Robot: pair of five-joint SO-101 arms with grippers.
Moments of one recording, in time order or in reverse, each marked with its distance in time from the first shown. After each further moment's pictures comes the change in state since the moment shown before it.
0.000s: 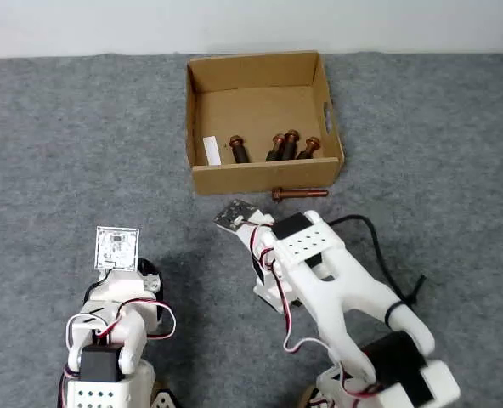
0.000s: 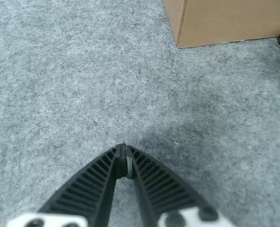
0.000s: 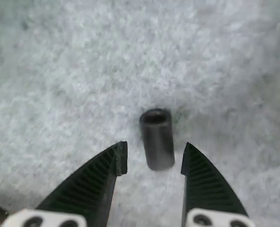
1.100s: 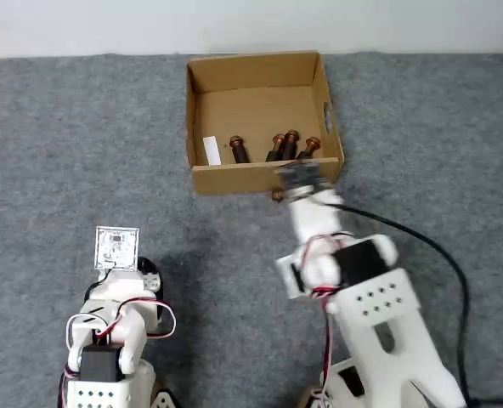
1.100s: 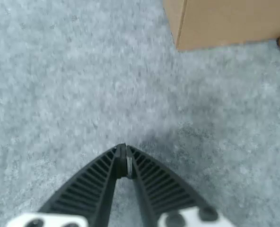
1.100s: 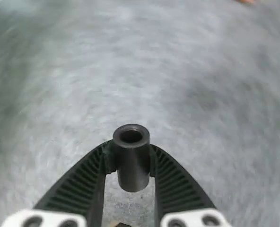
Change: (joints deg) left arm 0.0 0.0 0.0 -1.5 0.7; right arm 9.8 -36.8 0.1 13.5 -23.6
